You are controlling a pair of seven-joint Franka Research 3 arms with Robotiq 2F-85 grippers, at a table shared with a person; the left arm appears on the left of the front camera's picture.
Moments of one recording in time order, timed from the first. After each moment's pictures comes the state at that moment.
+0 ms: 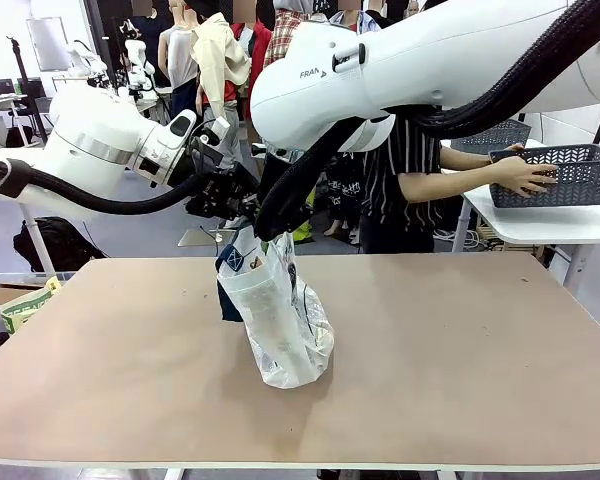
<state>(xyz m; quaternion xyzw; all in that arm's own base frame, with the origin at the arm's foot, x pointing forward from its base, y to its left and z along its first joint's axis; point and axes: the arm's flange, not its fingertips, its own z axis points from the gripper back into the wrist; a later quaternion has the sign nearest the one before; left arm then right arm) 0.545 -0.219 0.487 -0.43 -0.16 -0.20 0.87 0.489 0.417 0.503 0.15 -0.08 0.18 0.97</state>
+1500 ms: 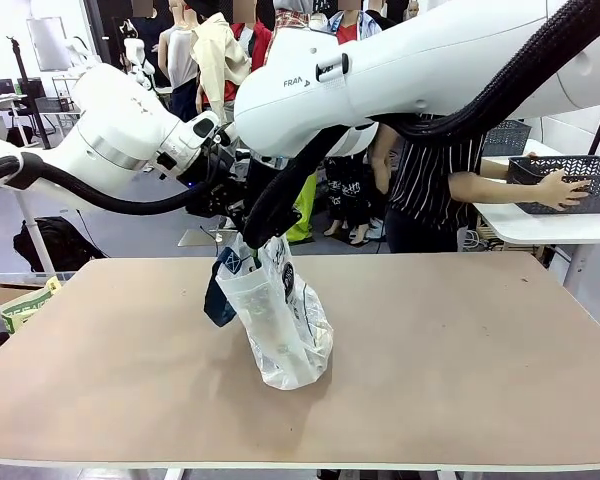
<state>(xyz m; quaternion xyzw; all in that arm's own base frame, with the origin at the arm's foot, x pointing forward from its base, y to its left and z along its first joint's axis) 0.555 -0.237 0.490 -0.32 -0.17 -0.20 0.91 0.482 0.437 0.498 0.14 -0.08 0.20 0.97</state>
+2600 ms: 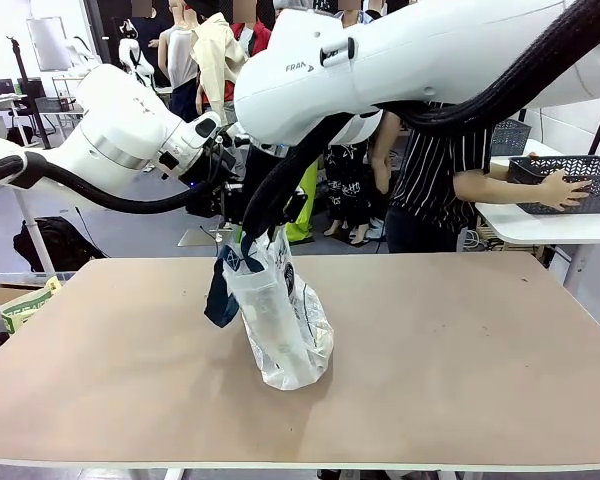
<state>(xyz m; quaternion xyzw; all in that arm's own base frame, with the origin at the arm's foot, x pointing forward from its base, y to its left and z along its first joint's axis) 0.559 -0.239 0.488 -0.32 -0.16 -0.20 0.91 0.476 0.434 0.524 0.15 -0.10 0.20 0.96</state>
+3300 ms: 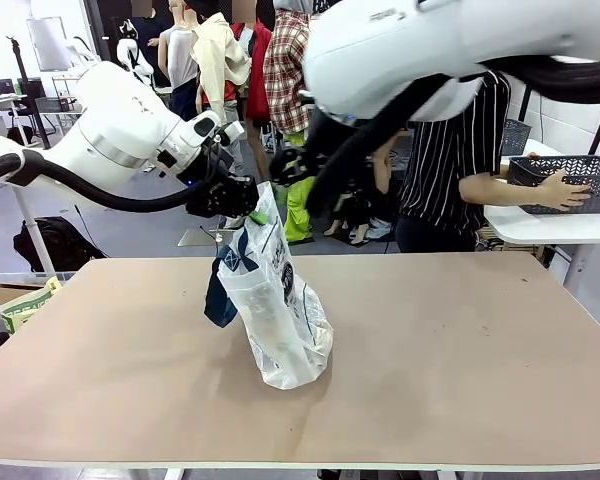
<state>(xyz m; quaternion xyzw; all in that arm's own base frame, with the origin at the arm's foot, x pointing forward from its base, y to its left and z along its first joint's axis) 0.562 -0.233 0.492 -0.31 -0.16 -0.20 0.92 0.436 0.312 0.571 0.16 -0.18 0.11 0.96</state>
